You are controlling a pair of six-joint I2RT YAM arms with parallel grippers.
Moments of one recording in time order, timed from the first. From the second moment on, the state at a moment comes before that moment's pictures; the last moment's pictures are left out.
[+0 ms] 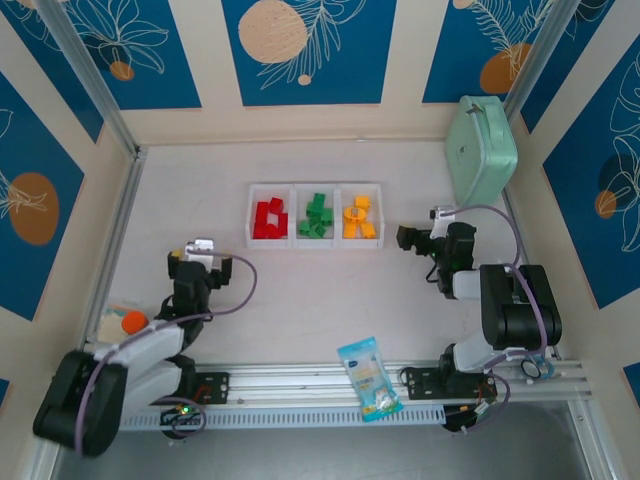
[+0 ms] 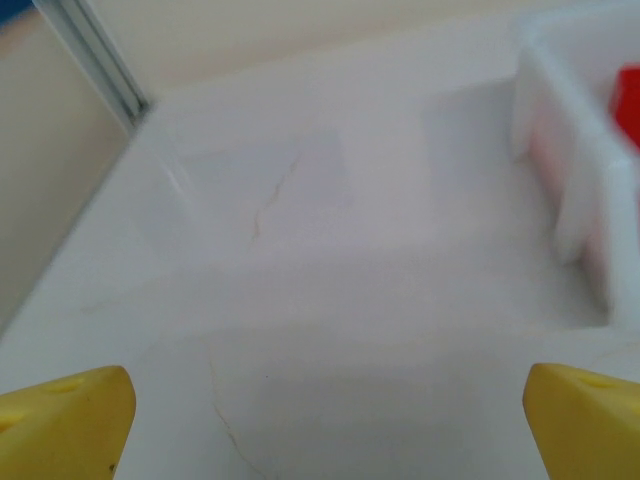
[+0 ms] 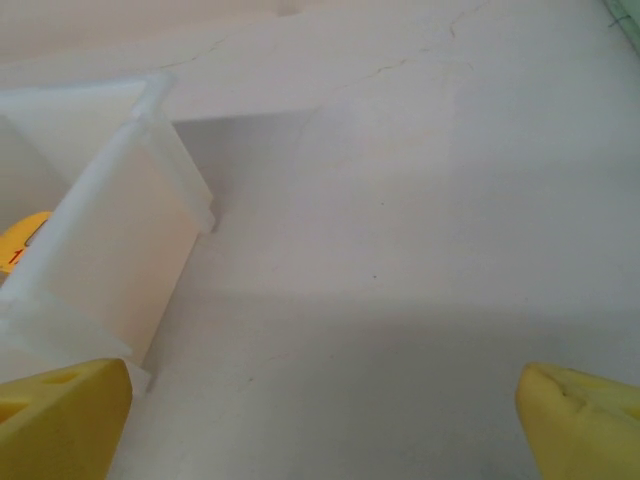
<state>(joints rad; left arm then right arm) -0.27 1.08 0.15 0.53 -0.38 0.07 -0.03 1.53 0.39 0.70 -0.25 0.10</state>
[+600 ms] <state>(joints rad) -0.06 1.57 0.31 0.91 -0.15 0.04 -0.01 1.53 0.40 0.70 -0.23 0.09</state>
